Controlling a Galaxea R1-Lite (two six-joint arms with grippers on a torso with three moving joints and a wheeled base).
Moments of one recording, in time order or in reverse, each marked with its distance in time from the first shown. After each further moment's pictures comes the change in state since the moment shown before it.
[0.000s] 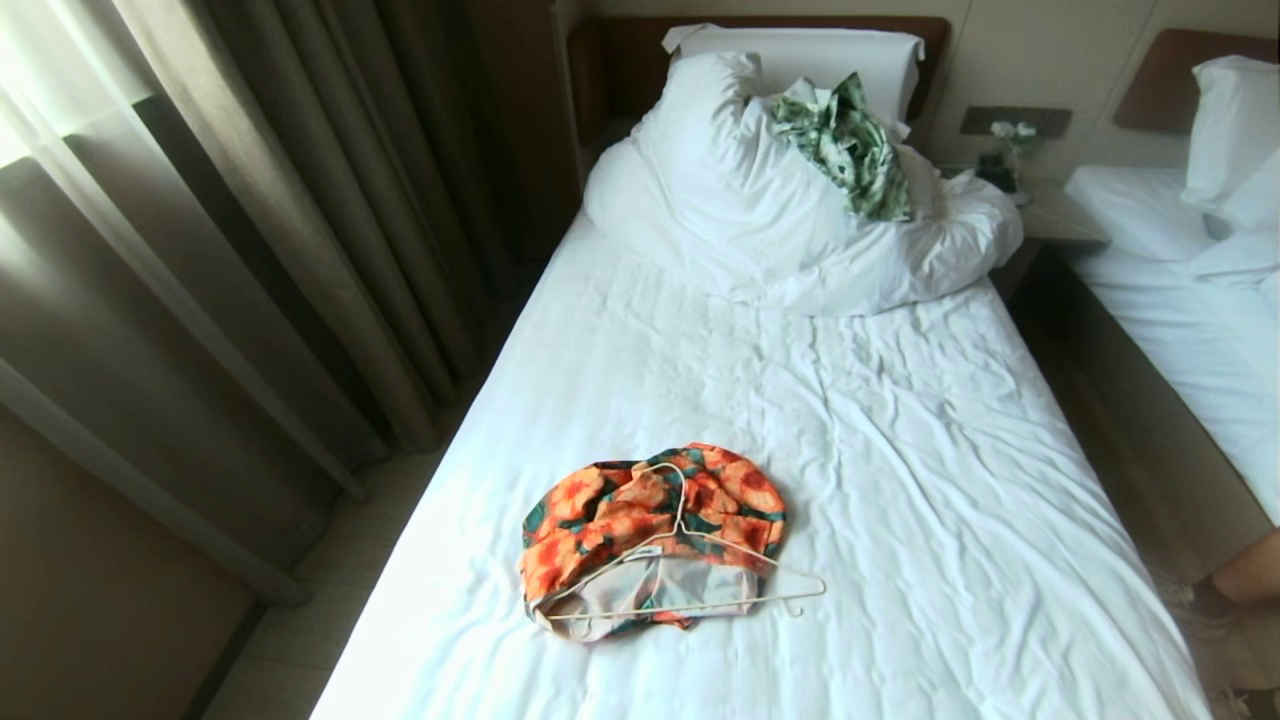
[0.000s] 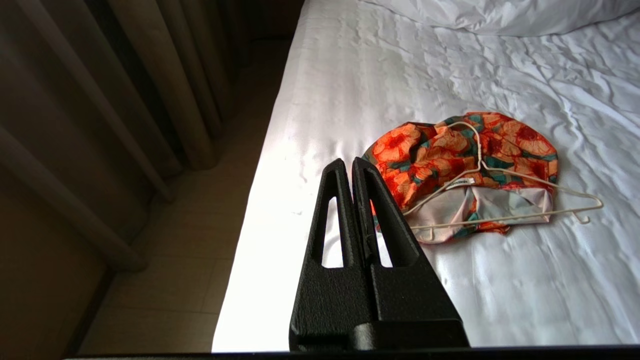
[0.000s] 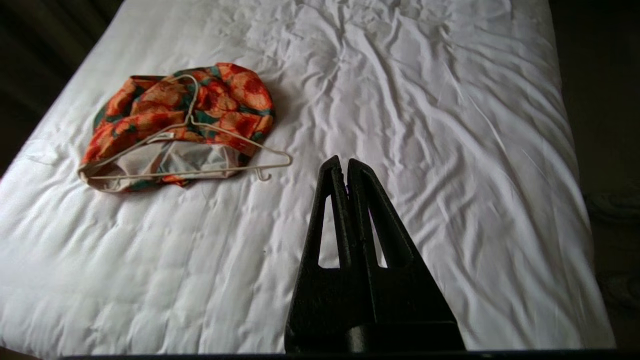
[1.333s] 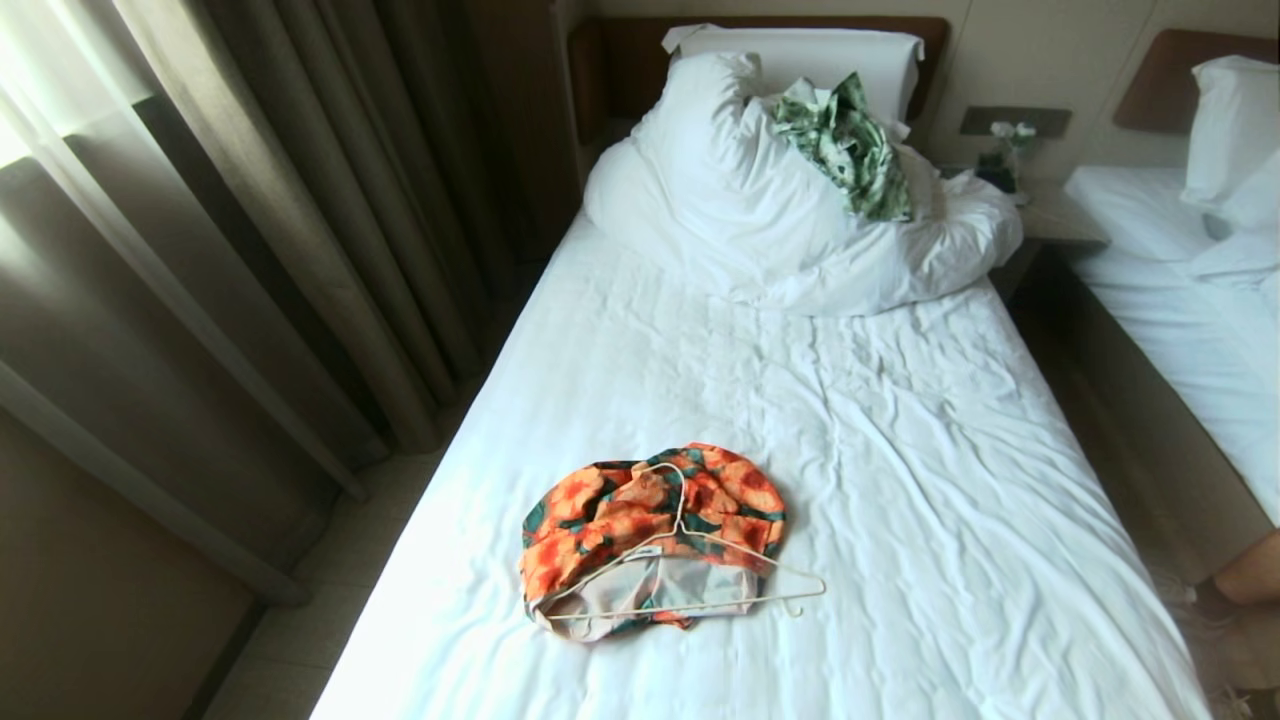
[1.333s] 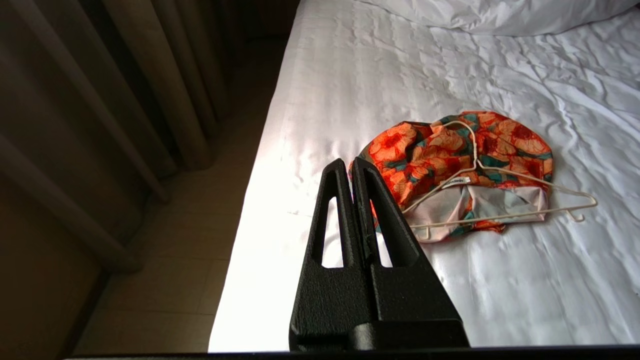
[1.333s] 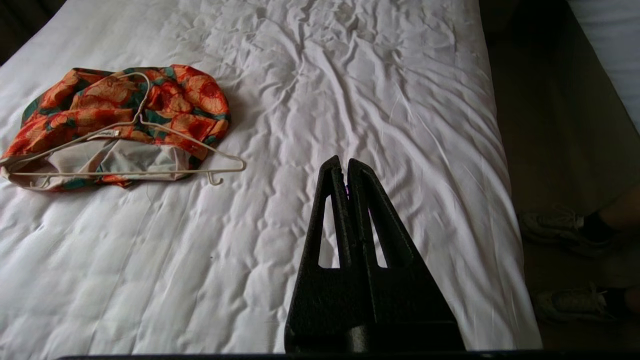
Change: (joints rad) left arm 0.000 -0.002 0.008 -0.006 -0.012 -0.004; right arm 0.035 -0.210 0.034 0.111 -0.108 -0.113
